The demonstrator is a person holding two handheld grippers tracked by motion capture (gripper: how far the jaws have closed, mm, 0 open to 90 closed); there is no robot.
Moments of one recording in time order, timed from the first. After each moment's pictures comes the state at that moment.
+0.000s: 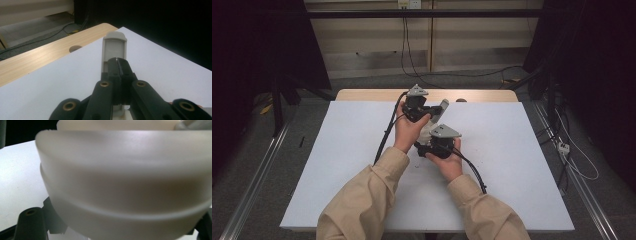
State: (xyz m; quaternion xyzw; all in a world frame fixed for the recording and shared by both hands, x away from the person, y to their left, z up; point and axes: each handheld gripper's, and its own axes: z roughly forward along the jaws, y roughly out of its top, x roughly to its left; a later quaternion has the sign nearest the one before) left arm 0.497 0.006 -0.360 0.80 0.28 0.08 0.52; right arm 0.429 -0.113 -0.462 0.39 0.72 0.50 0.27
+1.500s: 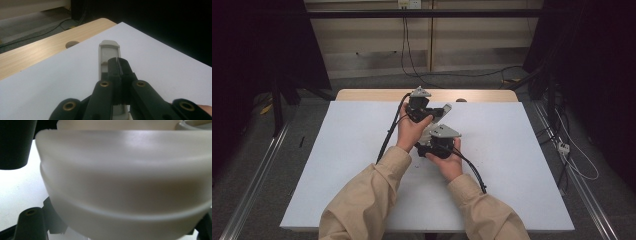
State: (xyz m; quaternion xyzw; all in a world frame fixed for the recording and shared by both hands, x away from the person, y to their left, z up) left arm 0.504 -0.002 -0.372 0.81 0.29 0.07 0.52; right arm 0.429 -0.113 -0.462 0.39 0.73 0.50 0.27
